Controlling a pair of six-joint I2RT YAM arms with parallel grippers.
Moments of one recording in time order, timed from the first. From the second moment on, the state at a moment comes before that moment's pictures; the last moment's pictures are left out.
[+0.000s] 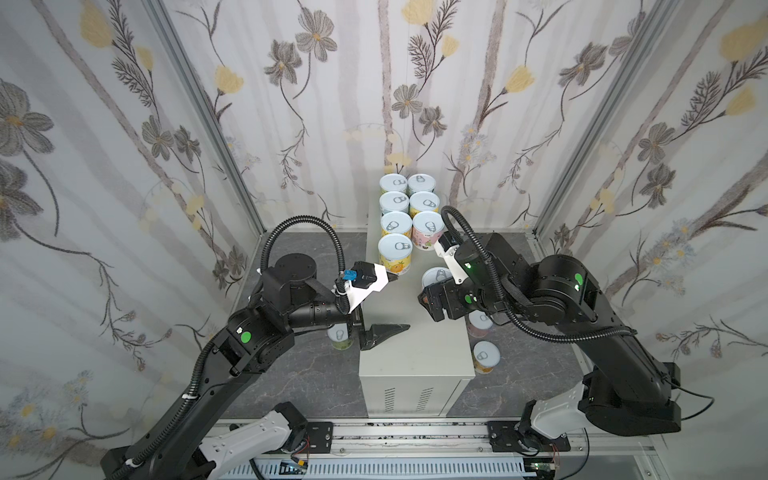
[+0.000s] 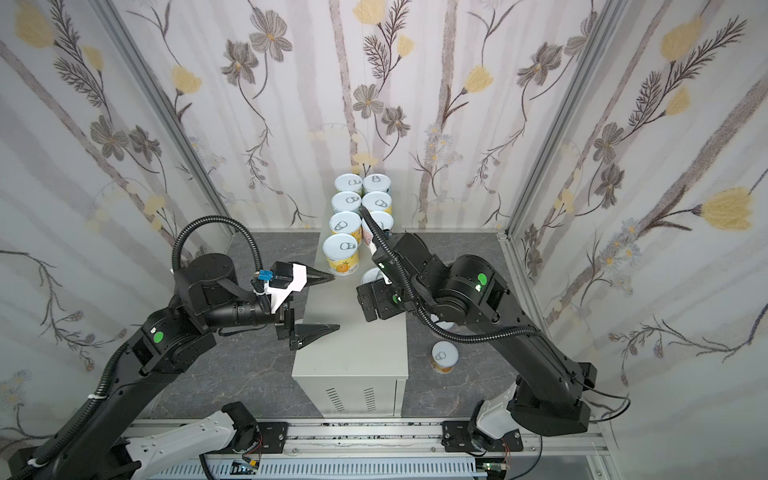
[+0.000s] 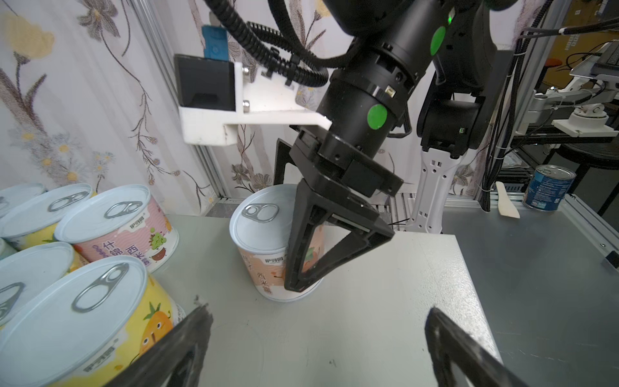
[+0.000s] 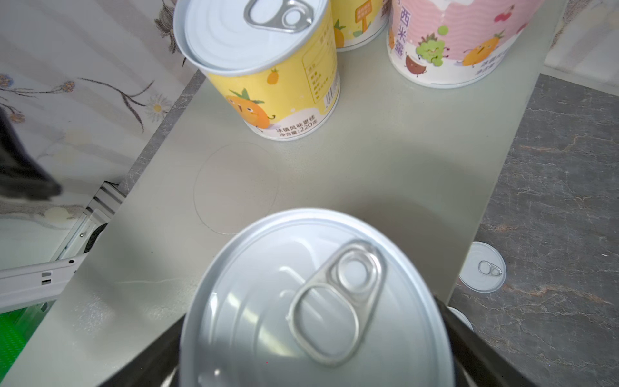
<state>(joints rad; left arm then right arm) -0.74 0.96 1.36 -0.59 0.63 0.24 1.04 1.48 2.10 -1.44 0.22 0.49</state>
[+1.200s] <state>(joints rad) -0.73 0.95 1.40 -0.45 0.06 0.22 1.07 1.03 1.48 -0.94 0.21 0.20</state>
